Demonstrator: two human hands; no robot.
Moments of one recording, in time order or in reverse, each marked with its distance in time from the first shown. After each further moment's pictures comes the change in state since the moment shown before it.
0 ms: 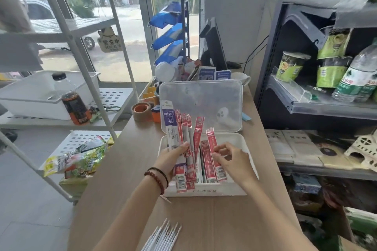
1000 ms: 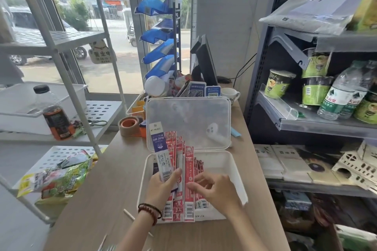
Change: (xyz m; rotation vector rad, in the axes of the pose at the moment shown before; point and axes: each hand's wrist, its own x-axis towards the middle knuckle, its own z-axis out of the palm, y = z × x) left_hand 0.004 -0.028 0.011 0.390 0.166 0.315; right_hand 0.002 0.015 0.014 -0.122 -0.080 -0.210
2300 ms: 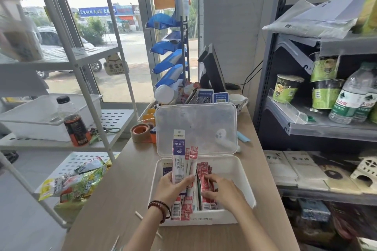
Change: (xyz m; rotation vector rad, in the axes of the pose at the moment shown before) left_hand 0.011 -0.006 -0.003 0.023 -0.048 -0.072; right_hand 0.021 0.021 0.011 -0.211 -0.192 0.282
